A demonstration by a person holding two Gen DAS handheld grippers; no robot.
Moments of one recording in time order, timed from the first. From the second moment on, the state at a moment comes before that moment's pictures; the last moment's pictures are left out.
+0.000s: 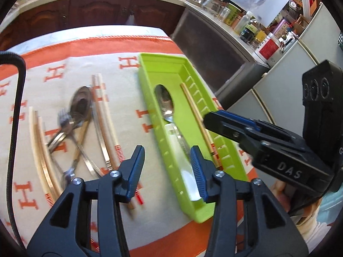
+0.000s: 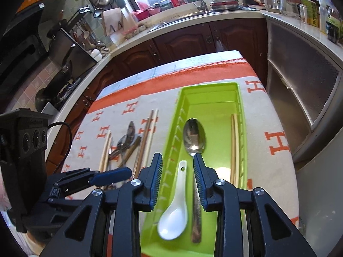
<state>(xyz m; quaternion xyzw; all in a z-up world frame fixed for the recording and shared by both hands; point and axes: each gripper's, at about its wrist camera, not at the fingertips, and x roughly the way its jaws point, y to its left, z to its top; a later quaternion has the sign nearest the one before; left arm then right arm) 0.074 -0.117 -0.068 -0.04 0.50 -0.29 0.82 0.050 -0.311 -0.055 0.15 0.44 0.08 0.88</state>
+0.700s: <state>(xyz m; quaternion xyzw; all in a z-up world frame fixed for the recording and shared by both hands) 0.036 0.007 -0.063 -0.03 0.48 -0.17 0.86 0.029 -0.237 -0.097 0.10 0.50 0.11 0.85</state>
